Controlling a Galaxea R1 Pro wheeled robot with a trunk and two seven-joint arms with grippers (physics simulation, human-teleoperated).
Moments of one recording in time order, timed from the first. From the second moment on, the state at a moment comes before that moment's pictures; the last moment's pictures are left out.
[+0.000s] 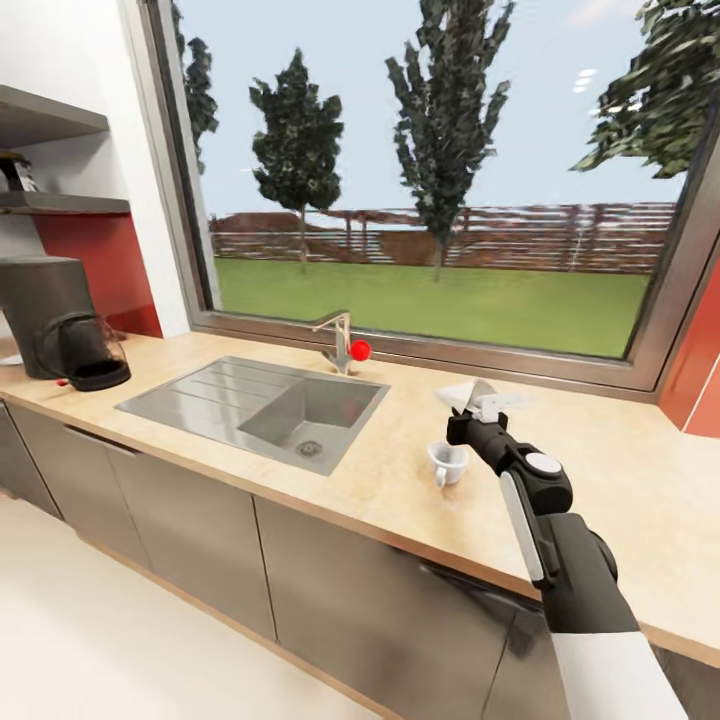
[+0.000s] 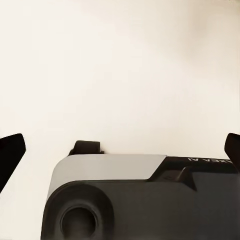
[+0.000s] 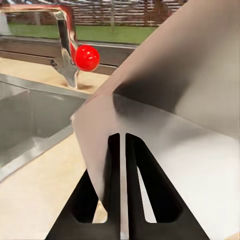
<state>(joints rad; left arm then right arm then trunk) 0.04 -0.06 0.06 -0.34 0.01 -0.16 0.01 -0.60 0.03 0.02 -1.48 0.00 0.55 0.13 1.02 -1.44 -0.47</state>
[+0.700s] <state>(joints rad) 0.04 -0.06 0.06 -0.34 0.01 -0.16 0.01 -0.60 0.04 0.11 -1.48 0.00 0.55 0.13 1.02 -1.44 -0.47</state>
